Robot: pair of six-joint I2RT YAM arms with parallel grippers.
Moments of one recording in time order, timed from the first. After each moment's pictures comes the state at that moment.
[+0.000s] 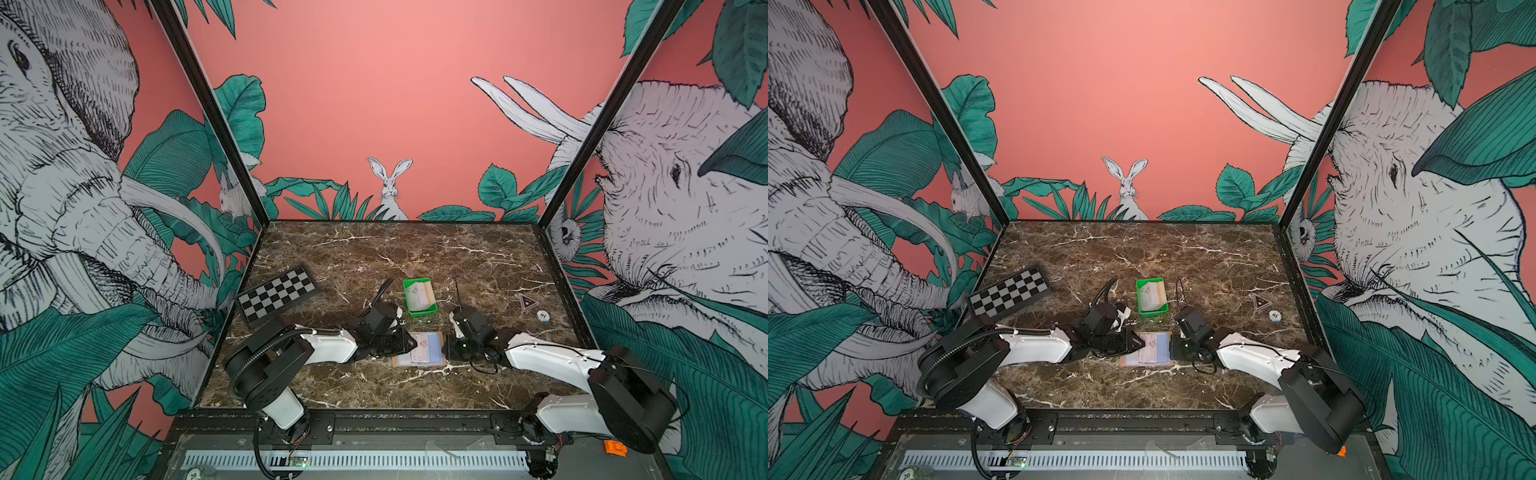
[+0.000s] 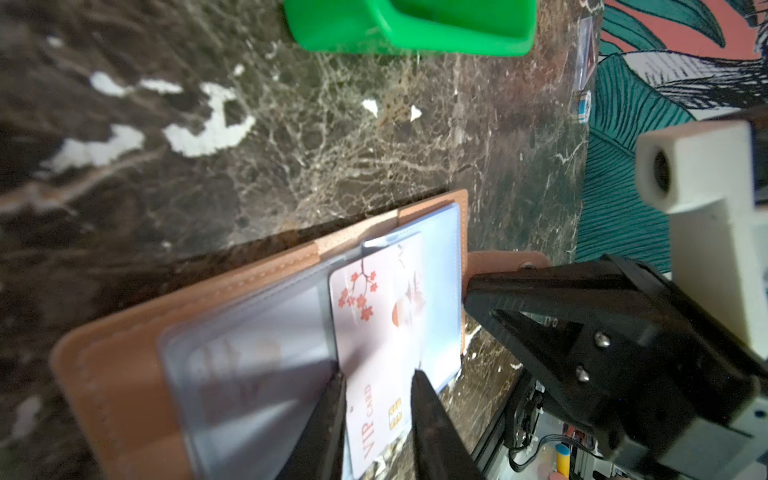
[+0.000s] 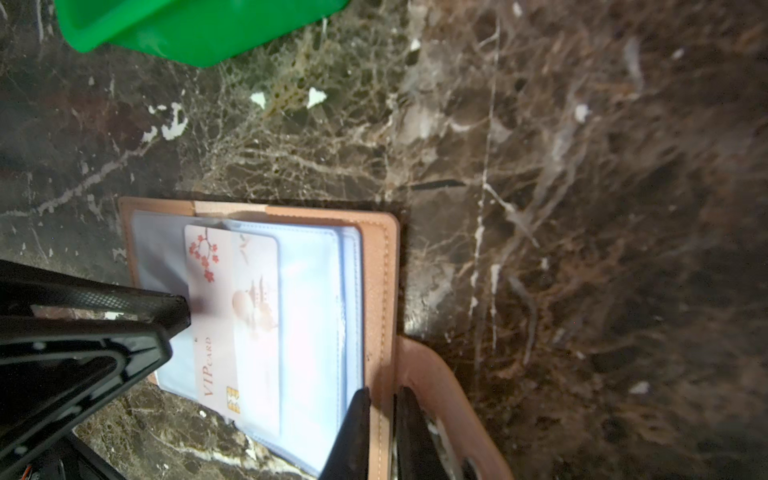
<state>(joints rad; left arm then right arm) -0.86 1.59 0.60 0.22 0.39 -0.96 0.71 1.32 0.52 -0.26 -0.16 0.70</state>
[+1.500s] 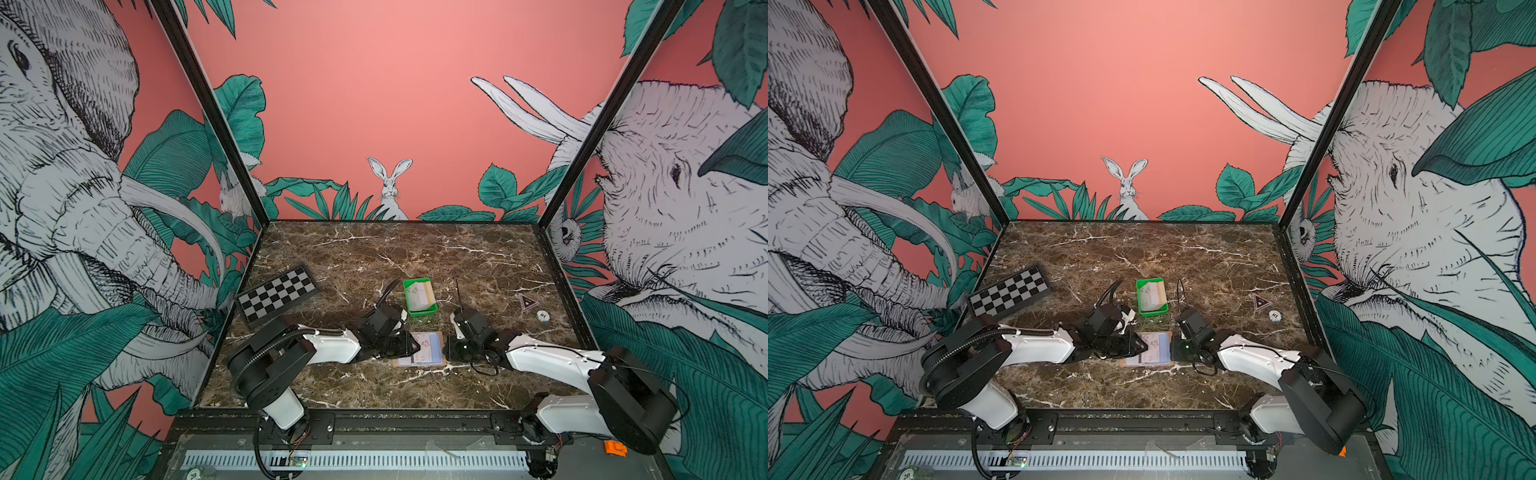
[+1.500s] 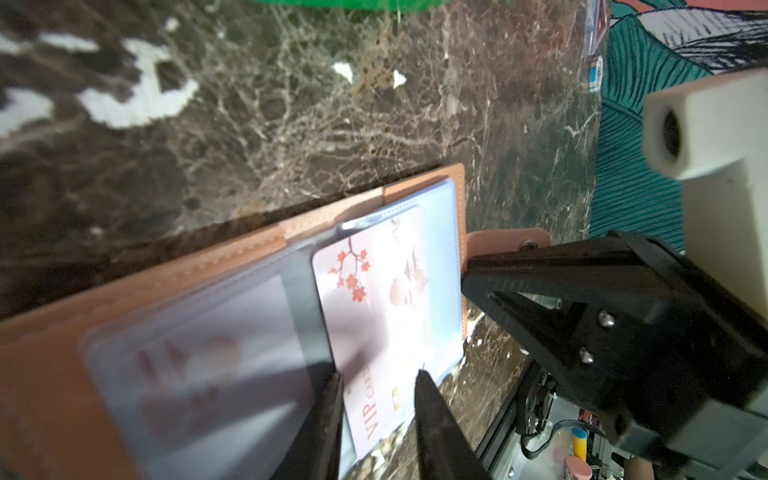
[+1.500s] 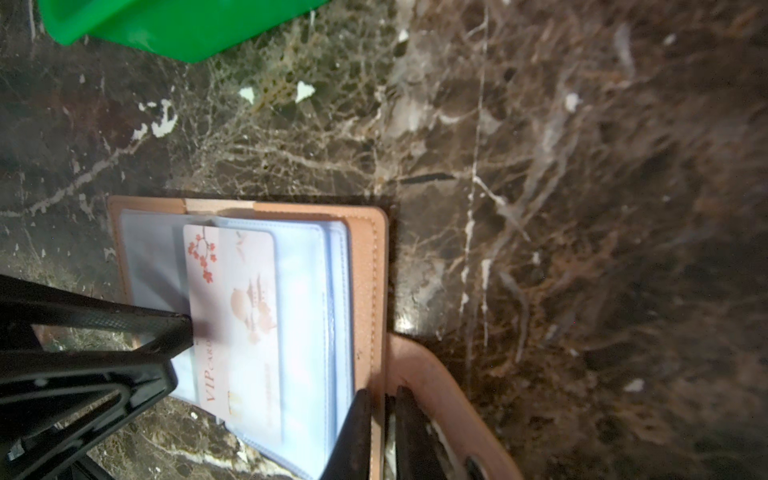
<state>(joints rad) -0.89 1.61 0.62 0.18 0.39 -0.91 0.71 1.31 0.50 -0.24 -0.15 0.71</state>
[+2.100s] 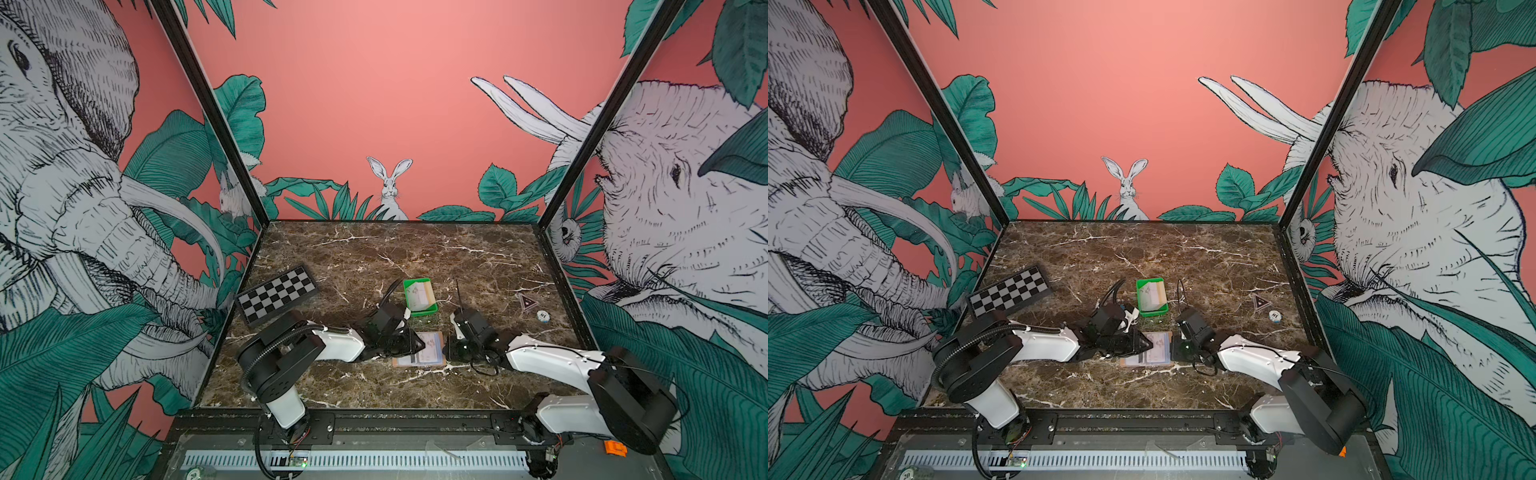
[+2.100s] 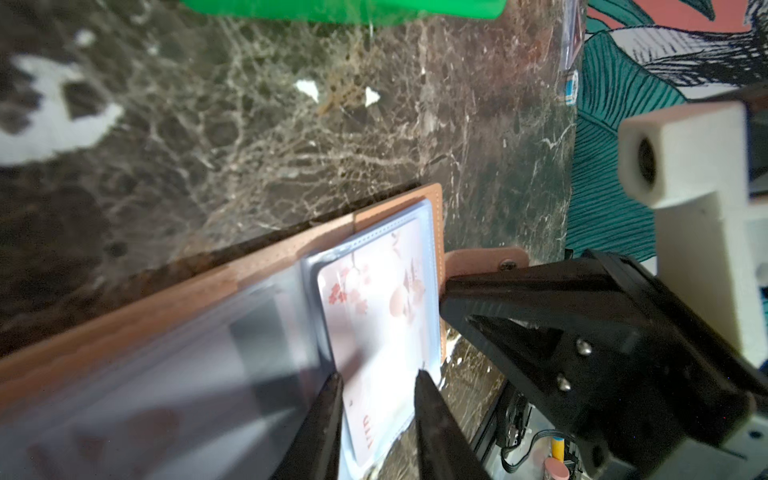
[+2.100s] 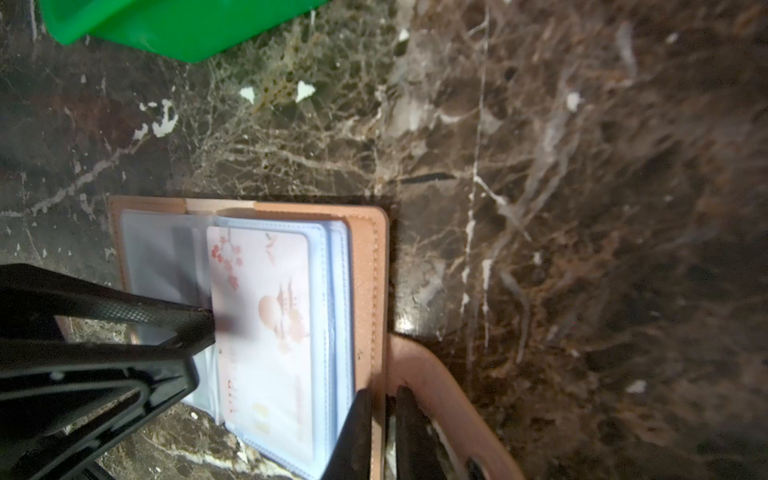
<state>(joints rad) -0.90 1.67 0.64 0.27 0.41 -0.96 0.71 1.31 0.50 -0.23 -0.15 0.71</state>
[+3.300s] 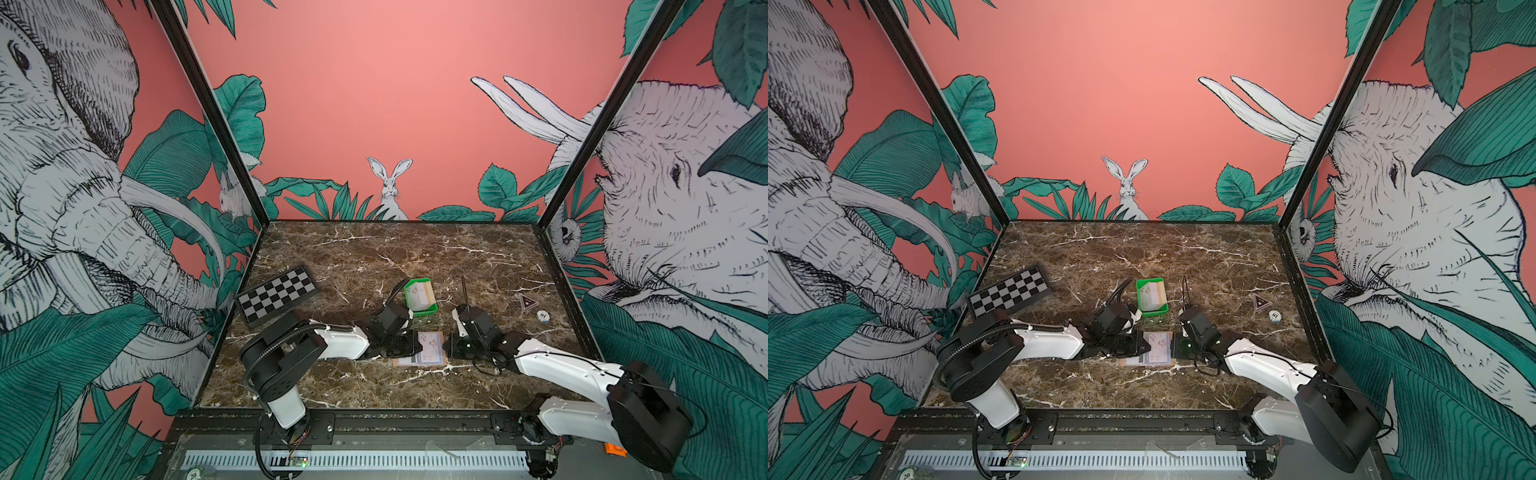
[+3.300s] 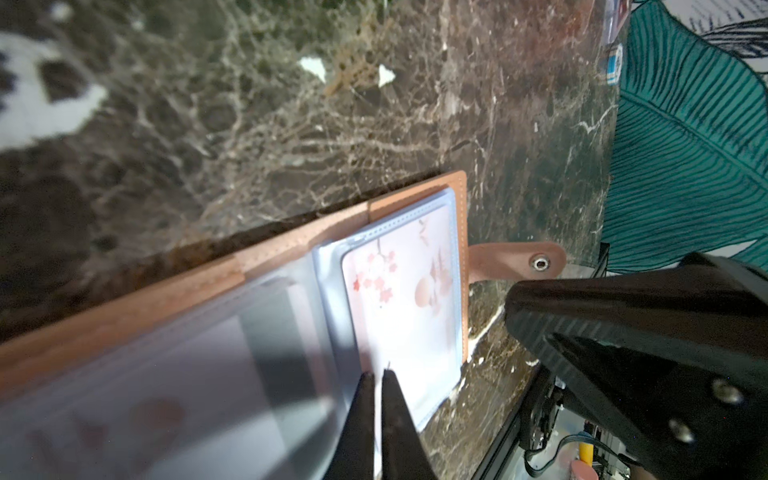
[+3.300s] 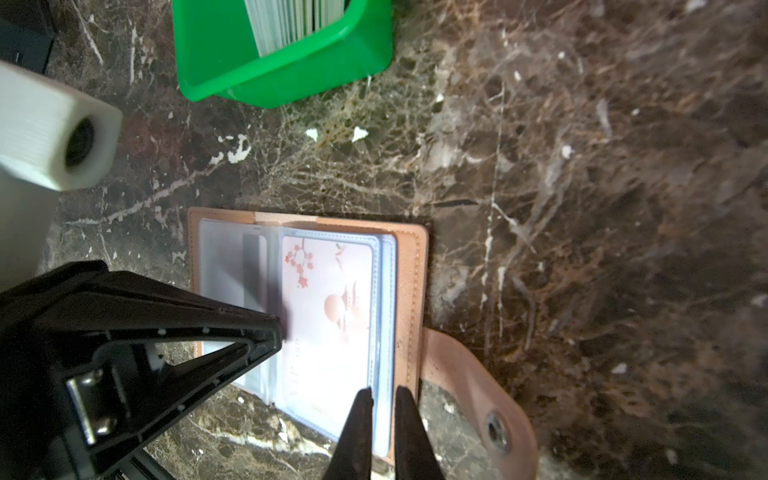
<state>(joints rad) -0.92 1.68 0.70 0.14 0.37 -0.91 0.71 1.21 0.50 -0.25 -0.15 0.71</state>
